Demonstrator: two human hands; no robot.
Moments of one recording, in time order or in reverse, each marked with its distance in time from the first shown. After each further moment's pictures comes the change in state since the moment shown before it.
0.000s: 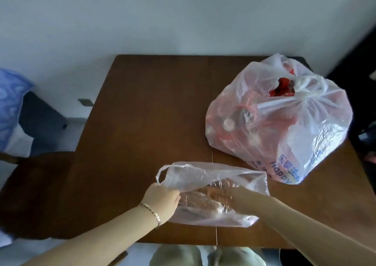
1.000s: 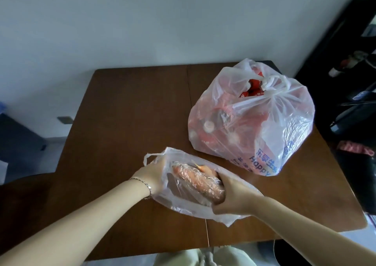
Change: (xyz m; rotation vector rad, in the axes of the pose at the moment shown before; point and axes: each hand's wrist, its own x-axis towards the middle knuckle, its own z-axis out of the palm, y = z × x) left_hand 0.039 -0.008 -0.059 -0.222 -0.115 -0.113; right_hand -0.032 -0.001 0.003 0.356 0.460 -0.014
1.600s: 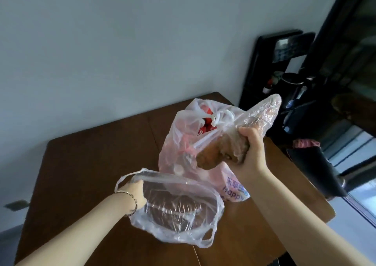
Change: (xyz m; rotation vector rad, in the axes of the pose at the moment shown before) left_hand 0.049 0.047 -0.097 0.391 -0.039 -0.055; right_hand -0.021 -0.052 -0.141 1.707 0.914 -0.067
